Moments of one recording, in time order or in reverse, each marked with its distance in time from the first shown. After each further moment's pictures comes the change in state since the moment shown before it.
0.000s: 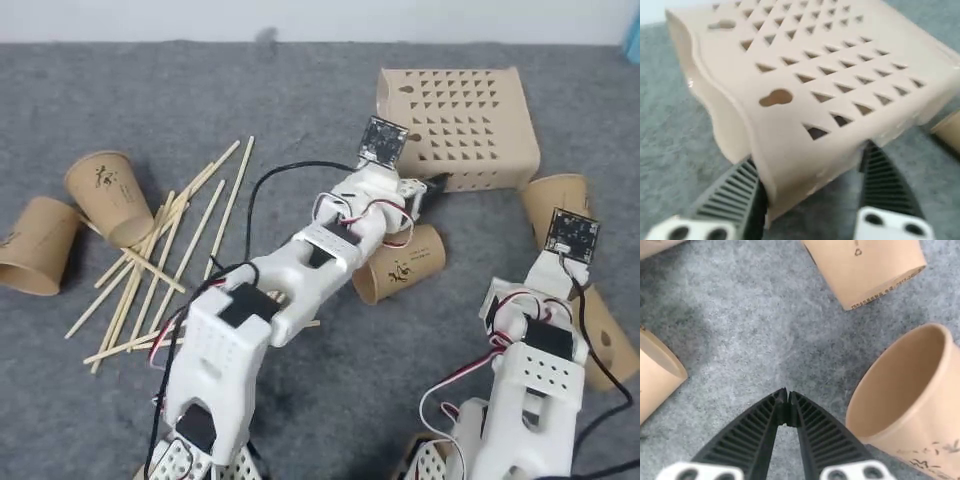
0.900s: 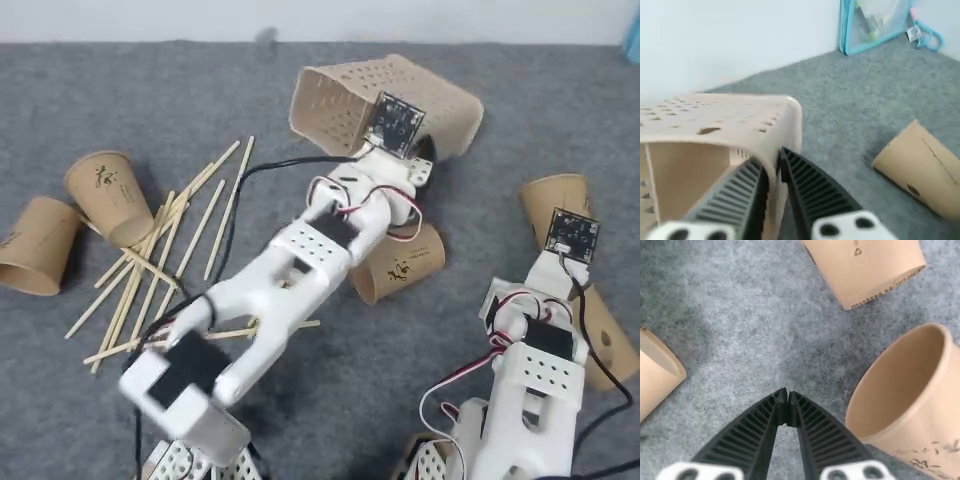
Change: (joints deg) left arm 1.8 -29.7 7.2 21.6 -4.7; right arm 0.0 0.0 0.0 0.0 0.0
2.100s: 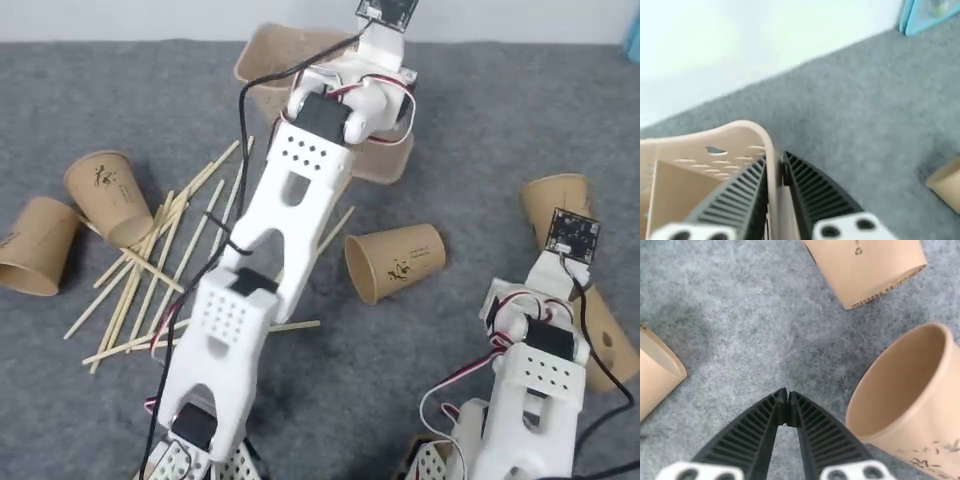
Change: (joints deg) left arm -8.4 43.5 -92.0 59.3 -3.2; right arm 0.0 0.0 0.0 0.2 0.0
